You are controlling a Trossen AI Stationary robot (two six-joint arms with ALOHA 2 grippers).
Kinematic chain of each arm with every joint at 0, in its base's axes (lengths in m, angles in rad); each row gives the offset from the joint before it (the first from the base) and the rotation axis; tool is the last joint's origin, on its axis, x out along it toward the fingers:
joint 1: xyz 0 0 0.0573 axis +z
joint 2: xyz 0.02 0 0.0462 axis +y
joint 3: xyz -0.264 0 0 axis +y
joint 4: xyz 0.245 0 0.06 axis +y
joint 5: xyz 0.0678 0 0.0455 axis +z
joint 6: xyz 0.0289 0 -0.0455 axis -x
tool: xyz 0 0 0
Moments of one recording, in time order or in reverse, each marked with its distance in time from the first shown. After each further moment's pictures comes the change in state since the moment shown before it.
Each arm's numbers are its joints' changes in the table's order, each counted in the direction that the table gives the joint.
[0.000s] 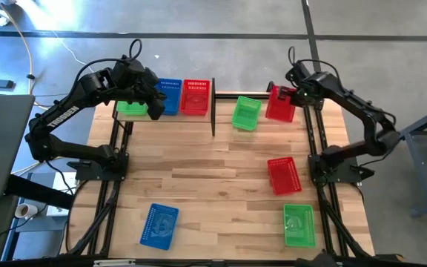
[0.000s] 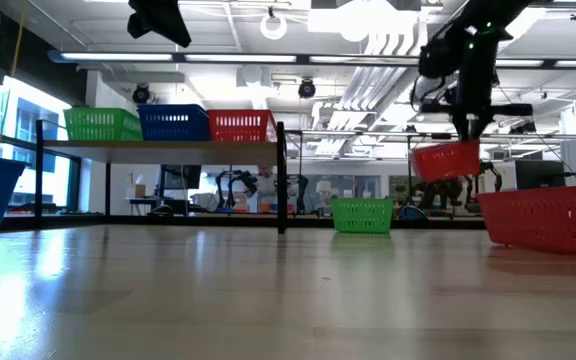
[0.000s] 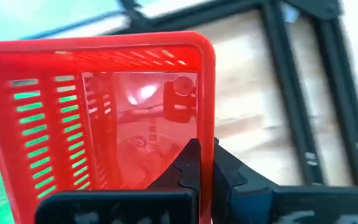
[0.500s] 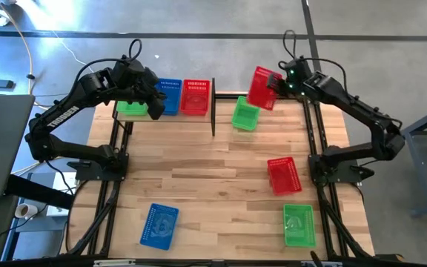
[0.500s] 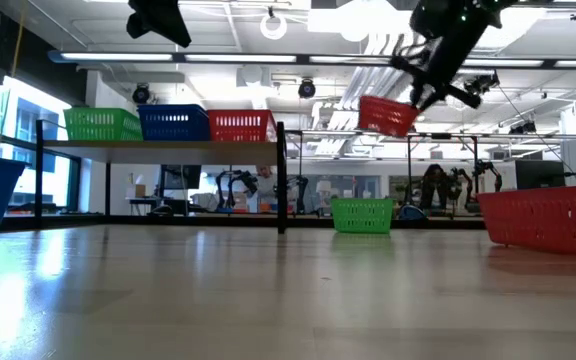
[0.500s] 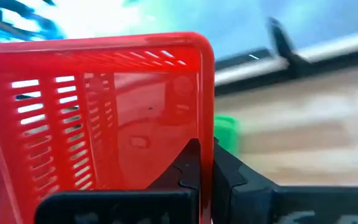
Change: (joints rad) left arm 0.000 0.000 0.000 0.000 0.005 0.025; right arm 0.142 -0.077 -0.028 -0.359 0.081 -0.083
